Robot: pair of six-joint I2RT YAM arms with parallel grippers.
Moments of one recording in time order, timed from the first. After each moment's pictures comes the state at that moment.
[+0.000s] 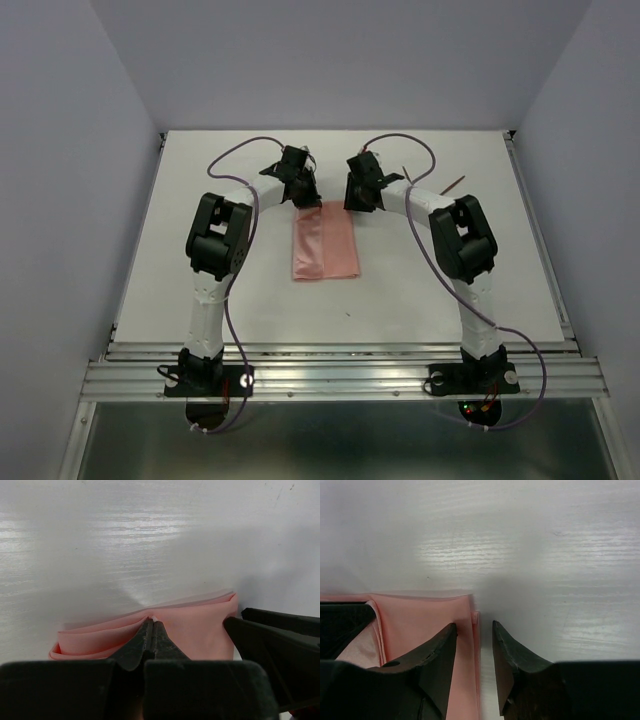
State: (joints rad) left arm -0.40 2.22 1.64 -0.29 0.17 -0.60; right arm 0.50 2.20 1.65 -0.34 0.18 0.54
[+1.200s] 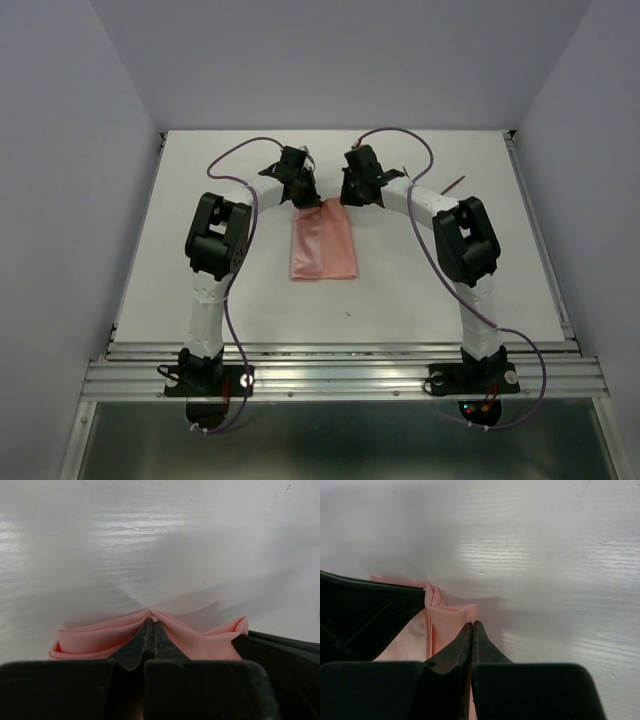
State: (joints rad) left arm -0.40 2.22 1.63 -0.27 0.18 -0.60; right arm 0.52 2.17 1.69 -0.33 0.09 0.54
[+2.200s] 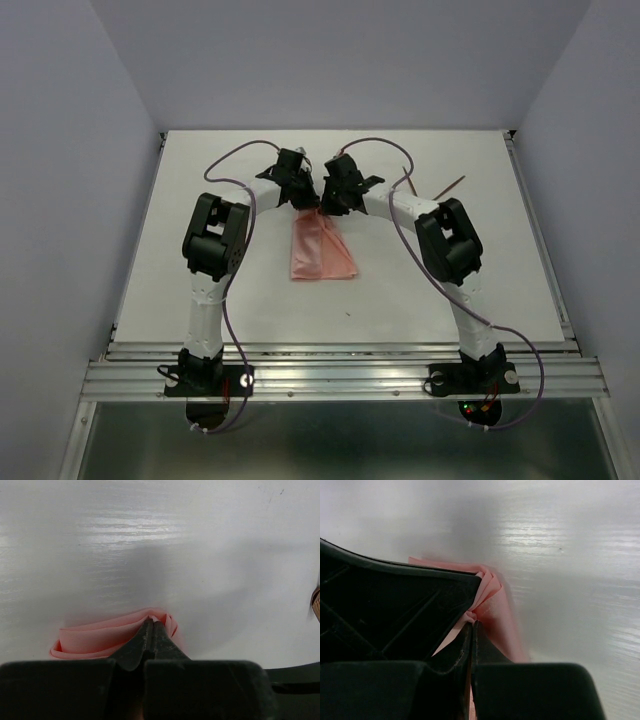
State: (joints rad) left arm -0.39 2.20 1.57 -0.21 0.21 -0.64; right arm 0.60 2.25 1.76 -0.33 0.00 0.67
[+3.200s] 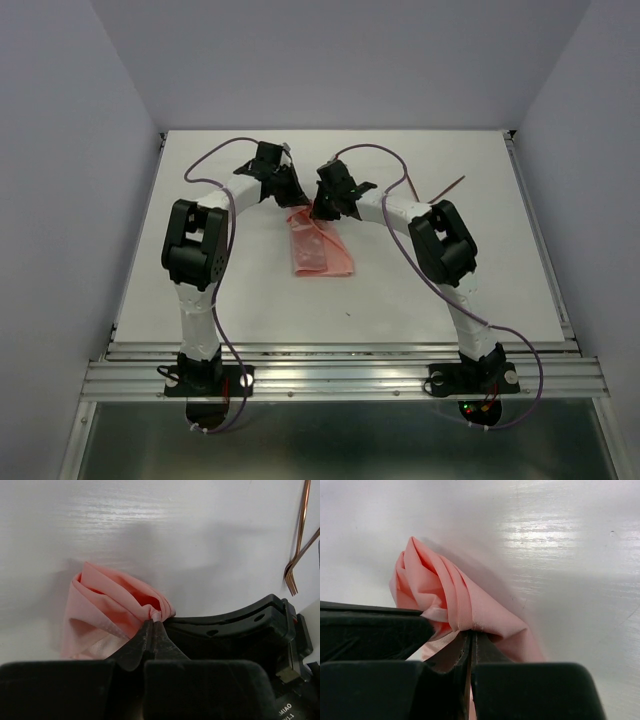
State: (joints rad) left arm -0.31 2.05 1.51 -0.32 0.32 -0.63; right arm 0.64 2.28 1.75 -0.28 0.03 0.75
